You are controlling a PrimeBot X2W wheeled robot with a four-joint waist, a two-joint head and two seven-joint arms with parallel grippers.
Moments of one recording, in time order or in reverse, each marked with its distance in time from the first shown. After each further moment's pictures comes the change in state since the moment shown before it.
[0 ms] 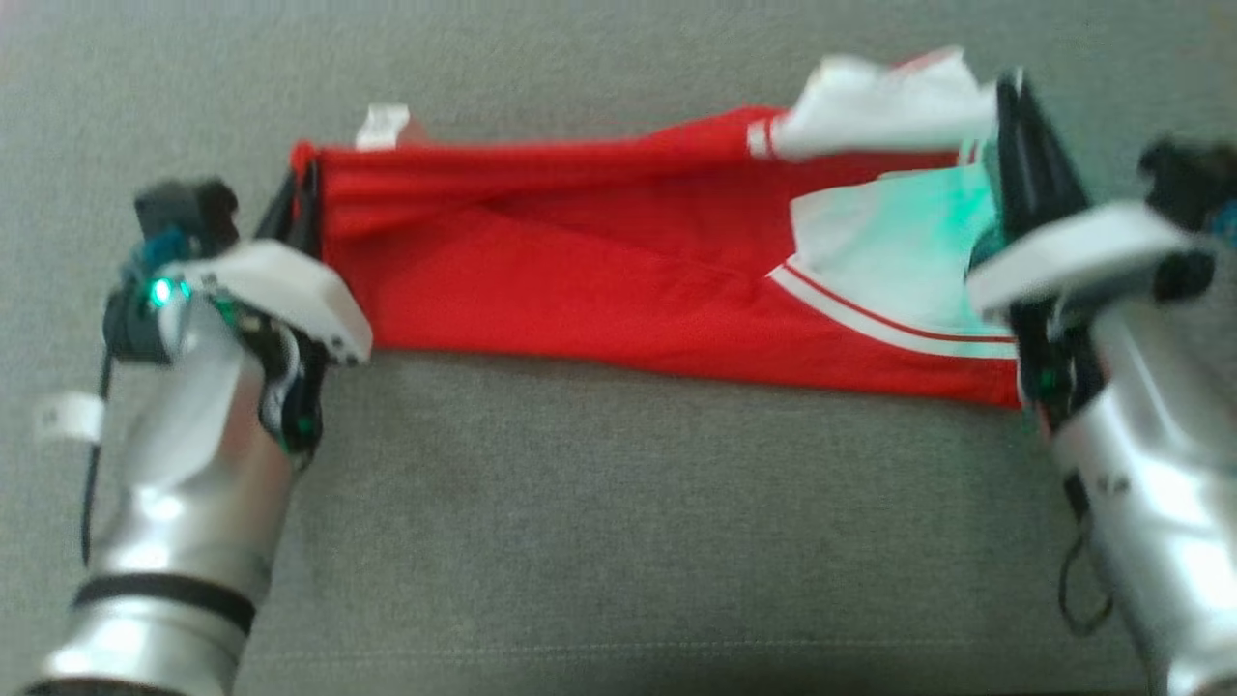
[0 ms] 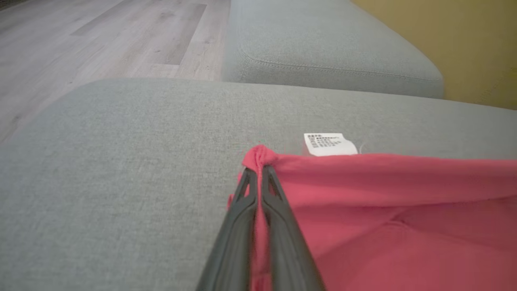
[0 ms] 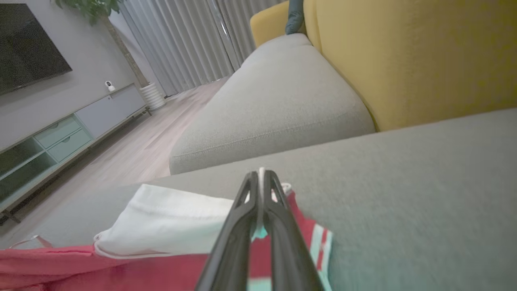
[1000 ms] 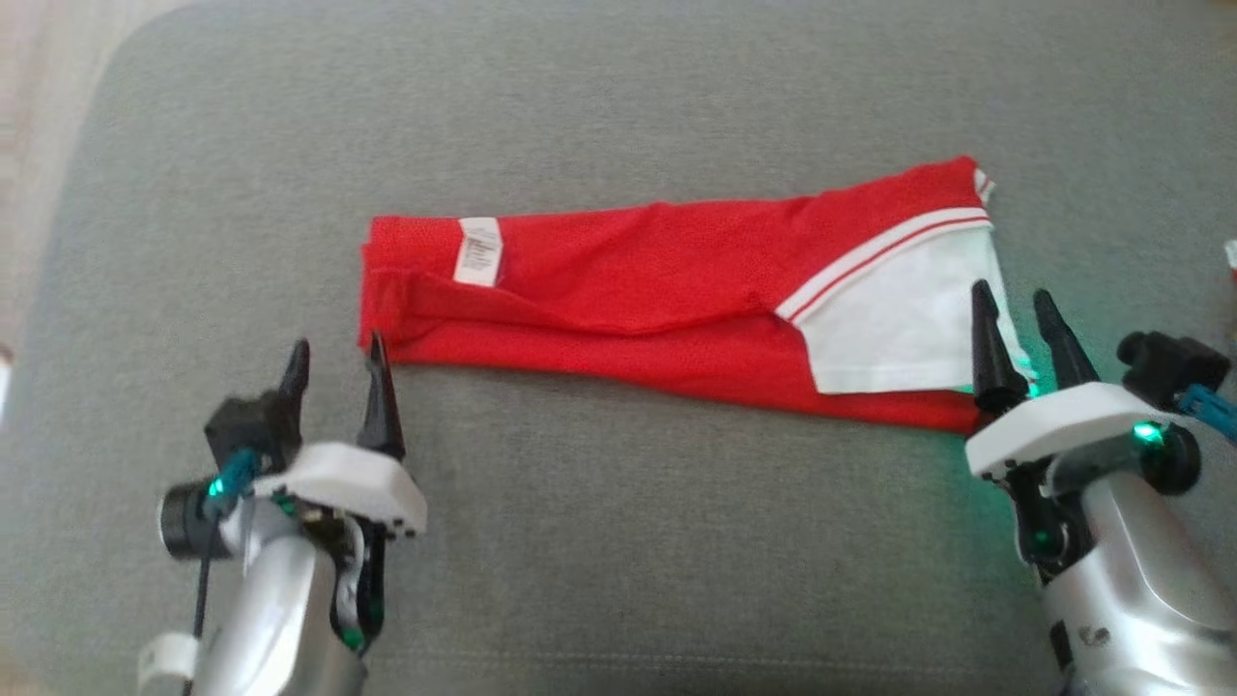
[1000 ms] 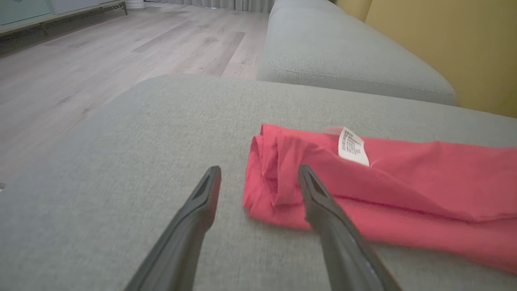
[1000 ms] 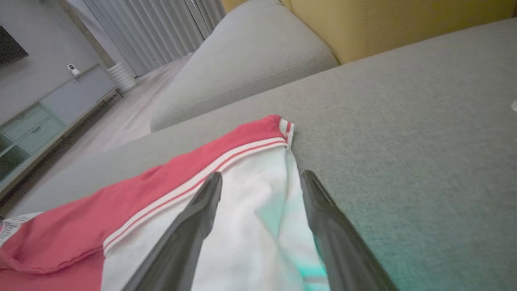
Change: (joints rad) left arm 0.455 -0.133 0.220 -0.418 0.248 0.139 0.000; right arm 0.302 0.098 -0.228 -0.080 -0.150 0.000 0.083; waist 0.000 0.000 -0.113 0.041
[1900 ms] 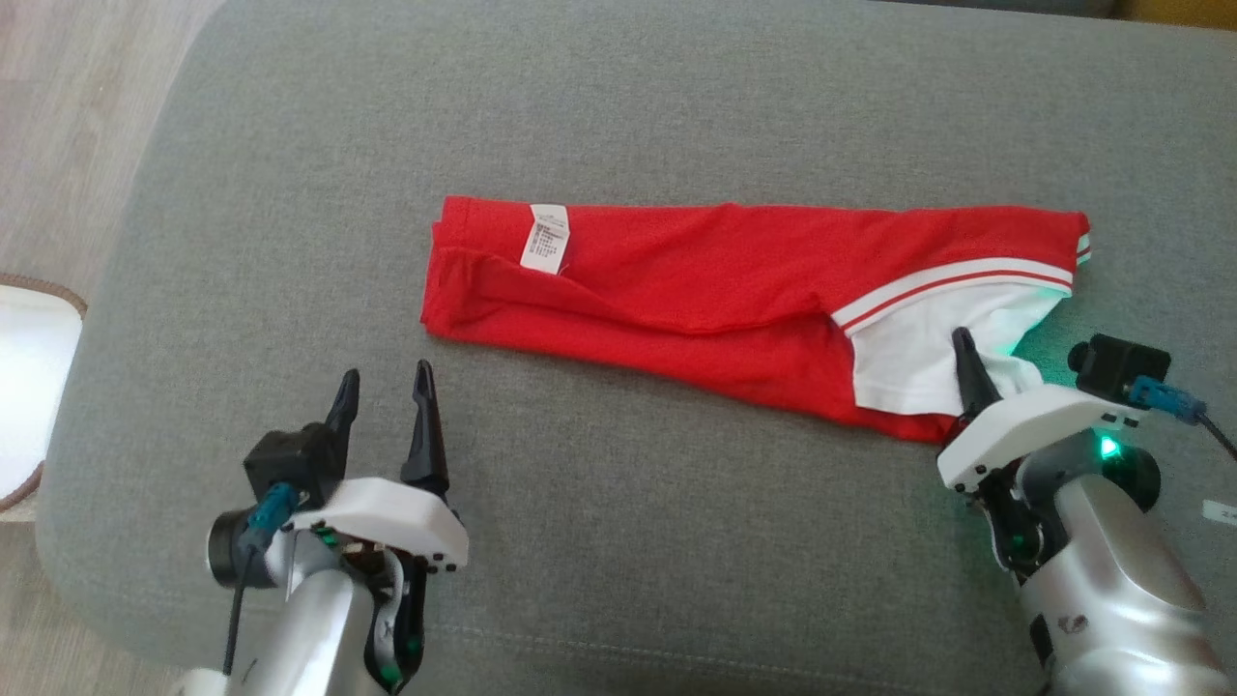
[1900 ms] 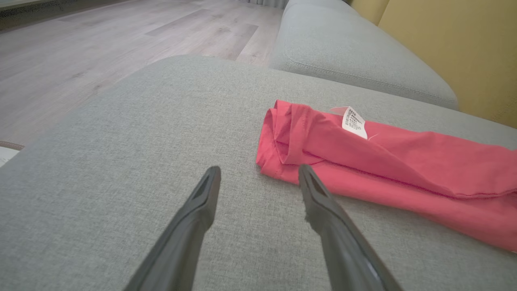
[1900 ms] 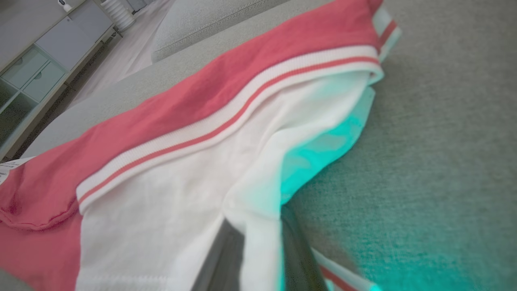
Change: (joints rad) left arm 0.095 -0.004 -0.103 -0.098 -0.086 0.027 0.000; right arm -0.066 0.012 0.038 0.192 0.031 0.000 0.108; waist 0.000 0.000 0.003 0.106
